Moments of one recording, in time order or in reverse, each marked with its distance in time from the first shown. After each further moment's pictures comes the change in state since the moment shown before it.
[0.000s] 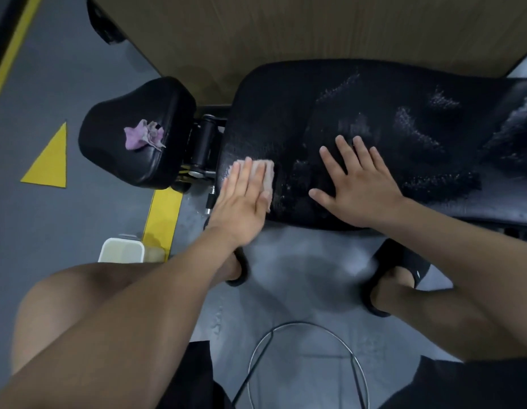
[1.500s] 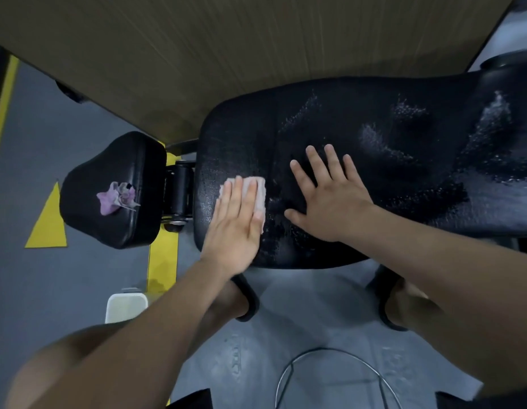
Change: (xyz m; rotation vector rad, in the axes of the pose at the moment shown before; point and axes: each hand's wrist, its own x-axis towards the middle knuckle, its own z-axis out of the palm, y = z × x) left_hand 0.047 0.032 -0.022 0.075 -0.034 0.134; right_hand 0.036 0.006 -0.026 0.009 -0.185 0.070
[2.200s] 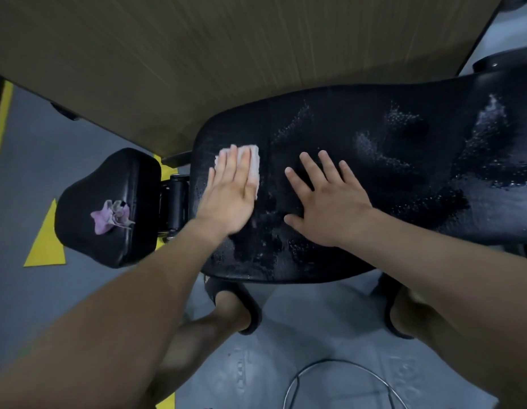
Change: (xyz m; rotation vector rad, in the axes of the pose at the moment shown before) left_hand 0.088 -0.003 -0.030 0.062 -0.039 -0.019; right_hand 0.003 0.006 -0.015 0.045 -0.060 0.013
